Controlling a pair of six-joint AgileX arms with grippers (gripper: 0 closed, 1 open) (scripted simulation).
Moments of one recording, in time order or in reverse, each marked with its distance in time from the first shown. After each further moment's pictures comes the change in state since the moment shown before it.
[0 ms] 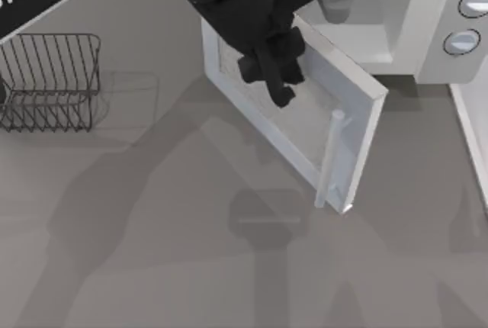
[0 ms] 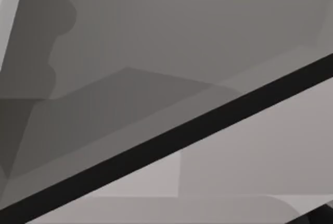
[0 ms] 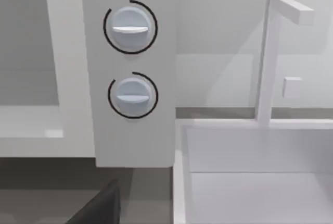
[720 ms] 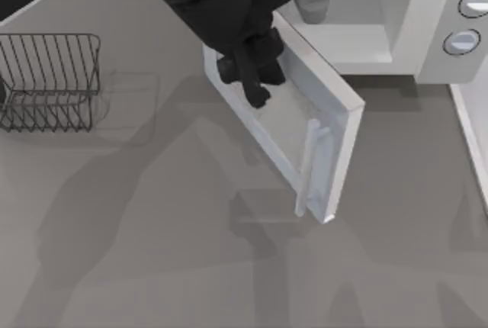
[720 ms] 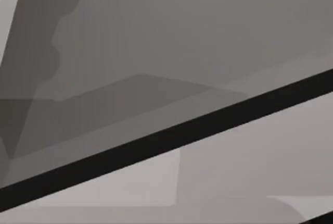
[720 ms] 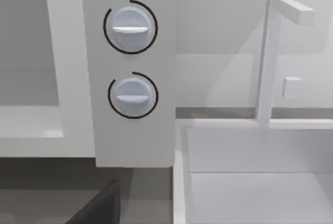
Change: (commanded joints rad) left arm 0.038 -0.041 -0.056 0.000 0.015 0.041; right arm 0.000 0.000 0.000 0.000 0.000 0.000
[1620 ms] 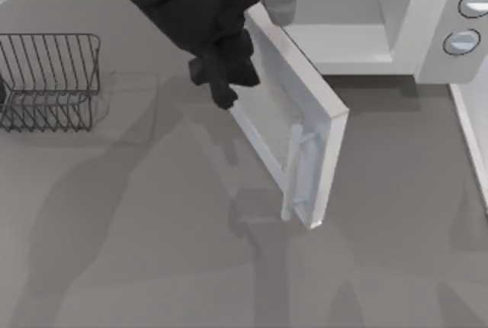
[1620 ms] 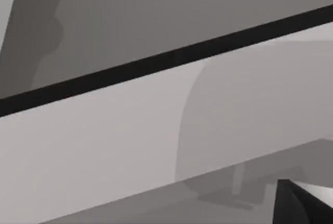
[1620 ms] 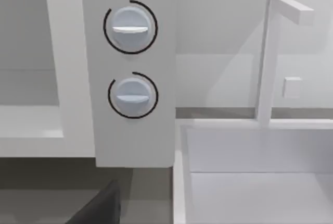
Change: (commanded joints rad) left arm 0.058 -0.048 -0.066 -0.010 0.023 0.061; right arm 0.000 0.000 0.000 0.000 0.000 0.000
